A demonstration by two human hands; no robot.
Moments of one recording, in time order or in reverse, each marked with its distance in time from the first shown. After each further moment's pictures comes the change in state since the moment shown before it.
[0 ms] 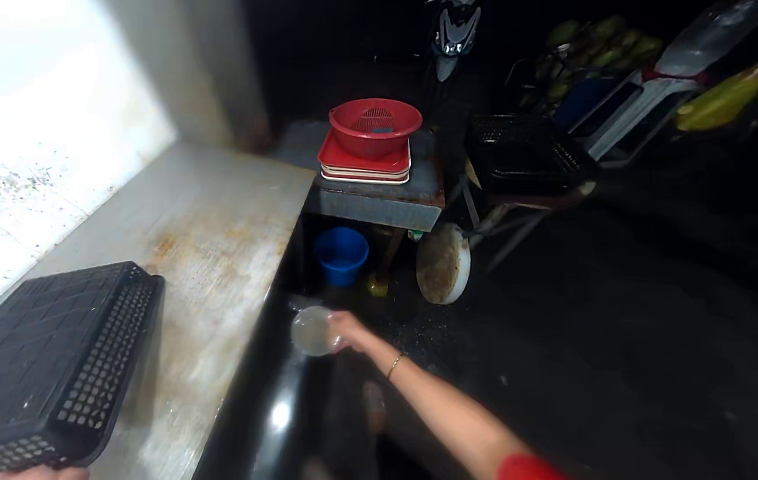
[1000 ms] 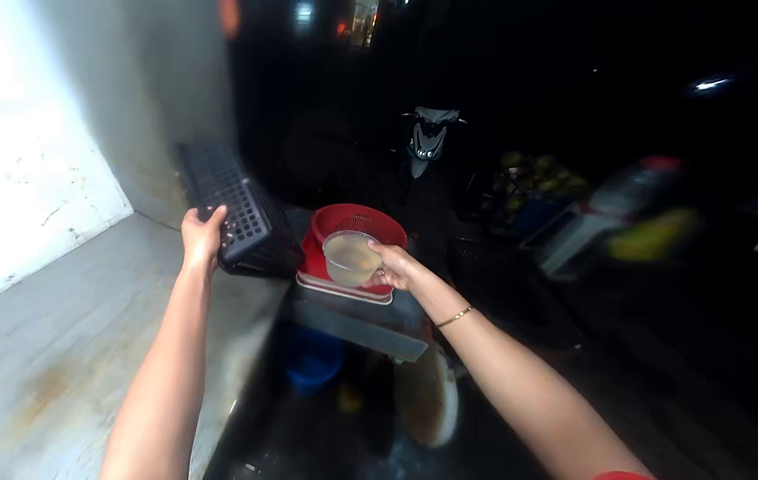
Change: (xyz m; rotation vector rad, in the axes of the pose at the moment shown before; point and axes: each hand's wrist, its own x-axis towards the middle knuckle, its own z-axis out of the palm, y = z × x) left_hand -0.195 0.028 0.664 0.123 -0.978 -0.009; right_hand 0.053 -0.425 -0.249 0.081 0.260 -0.309
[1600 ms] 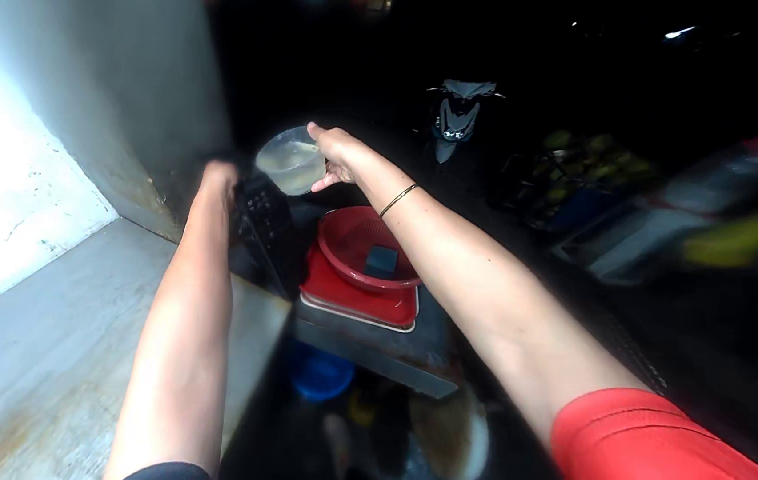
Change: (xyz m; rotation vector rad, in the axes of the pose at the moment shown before) left_hand 0.158 0.023 0.128 0.423 0.005 -0.340; right_hand 0.147 -0.204 0.081 -0.169 -0.081 -0.220
